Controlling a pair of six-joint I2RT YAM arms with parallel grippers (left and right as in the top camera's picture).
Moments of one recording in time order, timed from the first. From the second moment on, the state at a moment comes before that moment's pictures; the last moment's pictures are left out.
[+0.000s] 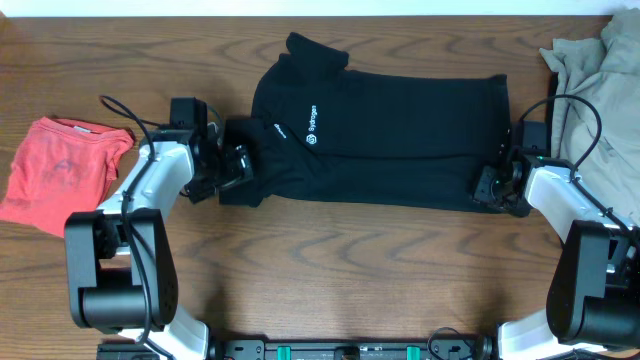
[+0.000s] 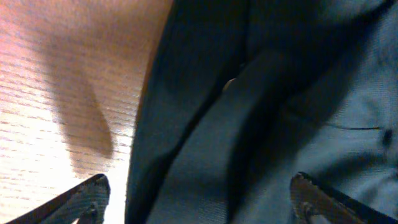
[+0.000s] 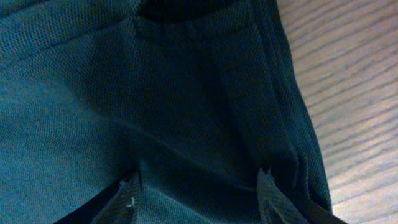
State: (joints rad) left arm 0.02 1.78 1.07 -0.69 0.21 -0.35; right arm -0.12 1.71 0.89 -0.55 0.05 0.29
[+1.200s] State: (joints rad) left arm 0.02 1.79 1.04 -0.74 0.20 -0.33; right arm -0.18 1.70 0.88 -0.57 0.20 0.25
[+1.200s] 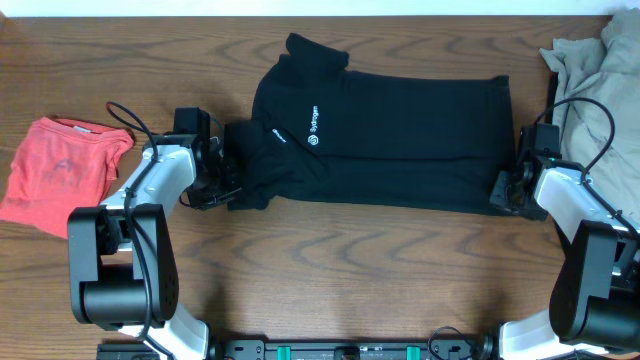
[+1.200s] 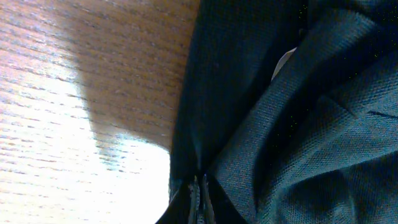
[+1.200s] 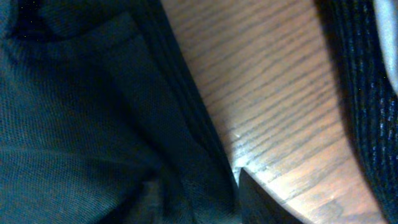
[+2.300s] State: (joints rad) left arm 0.02 1.80 1.04 -0.82 0.40 -0.34; right arm -0.18 1.67 0.84 -0.67 0.27 0.27
